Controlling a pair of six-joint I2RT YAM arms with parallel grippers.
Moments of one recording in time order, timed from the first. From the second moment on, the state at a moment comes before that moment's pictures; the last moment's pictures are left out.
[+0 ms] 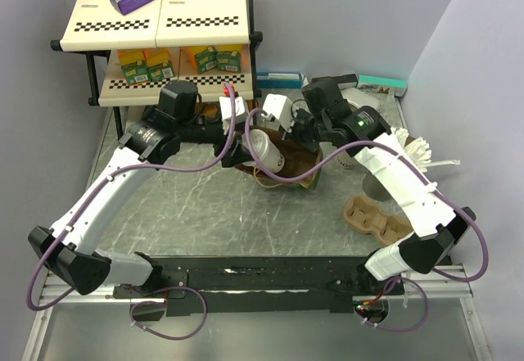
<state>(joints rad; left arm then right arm) -0.56 1.33 1.50 -0.60 0.76 0.38 0.64 1.46 1.72 -1.05 -0.12 -0.65</state>
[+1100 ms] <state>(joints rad) -0.85 1.21 1.25 -0.47 0.33 0.60 0.71 1.33 1.59 -1.00 0.01 -0.59</state>
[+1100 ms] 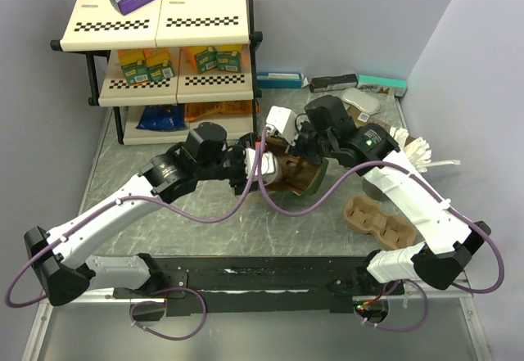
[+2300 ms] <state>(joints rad) -0.90 1.27 1.04 -0.26 0.33 0.53 0.71 1.16 1.33 -0.86 -0.07 -0.44</state>
